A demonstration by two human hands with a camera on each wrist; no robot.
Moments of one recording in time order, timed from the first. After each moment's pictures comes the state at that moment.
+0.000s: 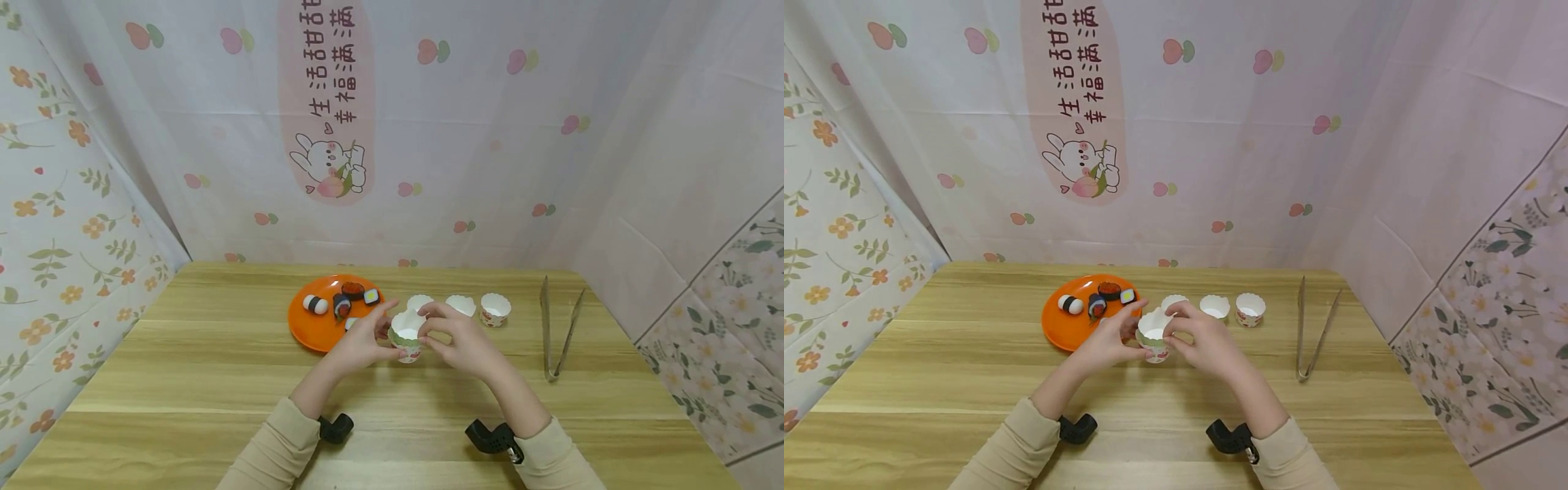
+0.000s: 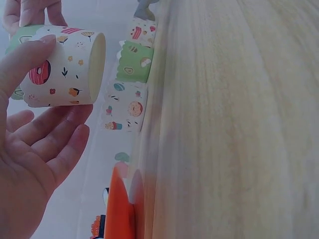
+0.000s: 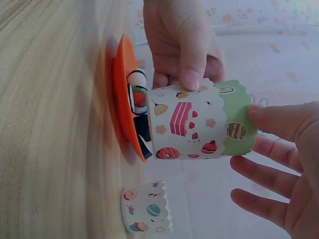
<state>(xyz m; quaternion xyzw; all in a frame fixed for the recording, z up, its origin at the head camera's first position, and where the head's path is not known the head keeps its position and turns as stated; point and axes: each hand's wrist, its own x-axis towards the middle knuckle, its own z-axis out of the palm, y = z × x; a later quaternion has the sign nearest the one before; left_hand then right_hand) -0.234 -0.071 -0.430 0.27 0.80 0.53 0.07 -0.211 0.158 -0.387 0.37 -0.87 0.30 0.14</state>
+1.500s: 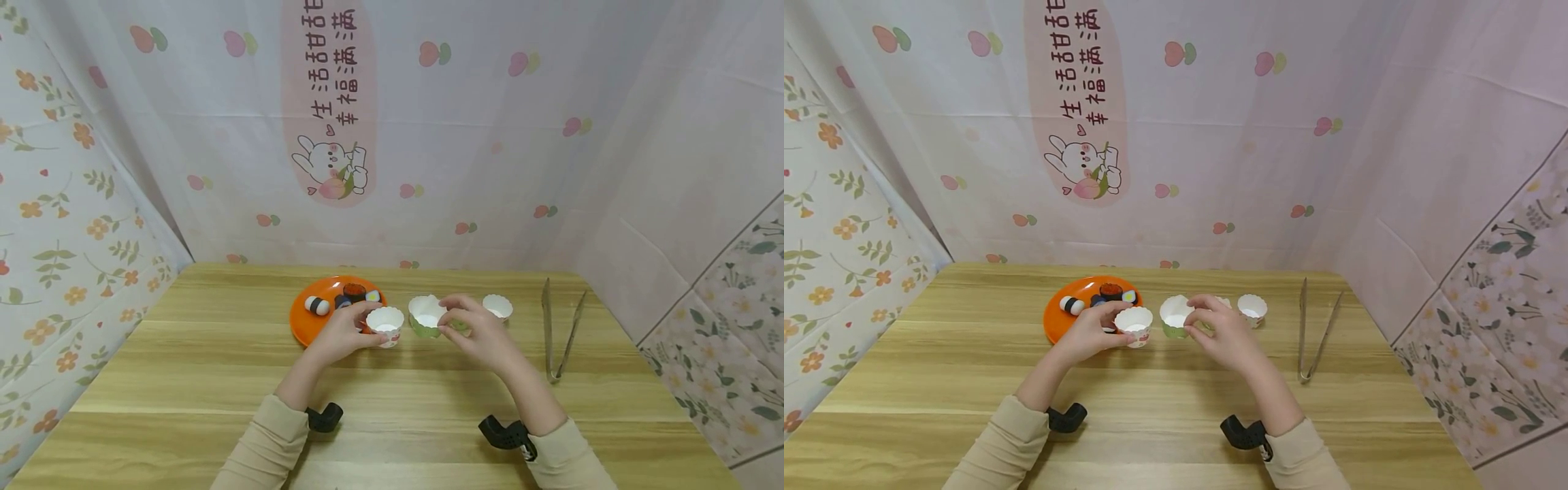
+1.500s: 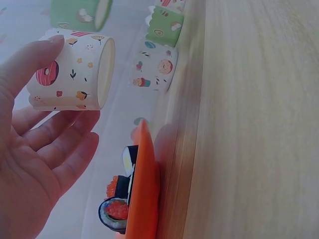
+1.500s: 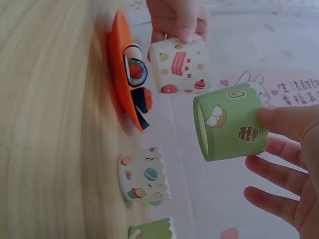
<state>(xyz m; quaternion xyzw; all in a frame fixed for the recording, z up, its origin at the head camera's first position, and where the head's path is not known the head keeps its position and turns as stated) -0.244 -0.100 -0.423 0.21 0.84 0.50 0.02 -0.220 0.182 -0.390 0.34 -0.87 0.31 0.19</state>
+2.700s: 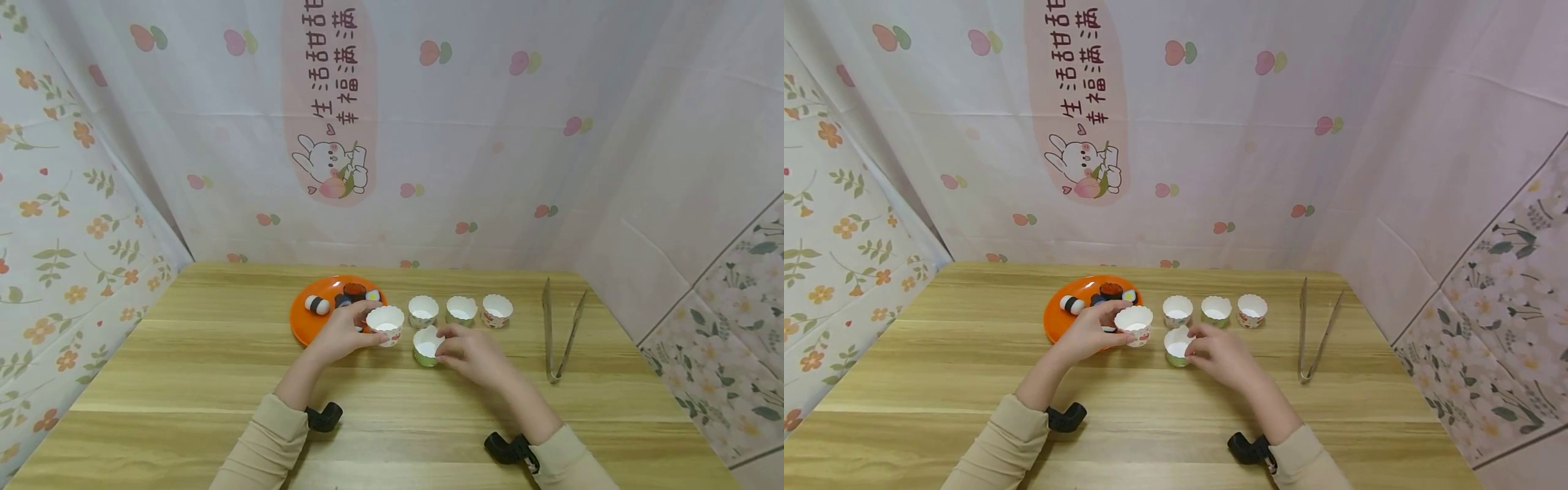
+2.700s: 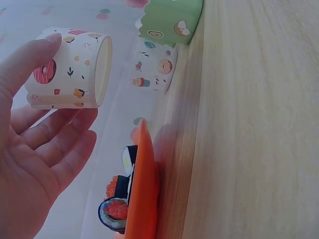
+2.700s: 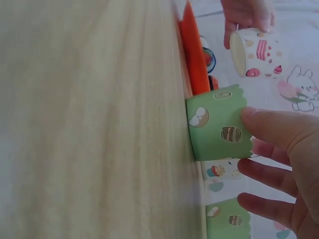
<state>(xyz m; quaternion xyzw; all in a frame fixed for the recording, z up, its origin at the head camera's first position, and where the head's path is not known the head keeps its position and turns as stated) -0.243 -0.100 -0.421 0.21 0.84 0.50 0.02 -0.225 0.192 -0.438 0.39 -0.89 0.21 0.15</state>
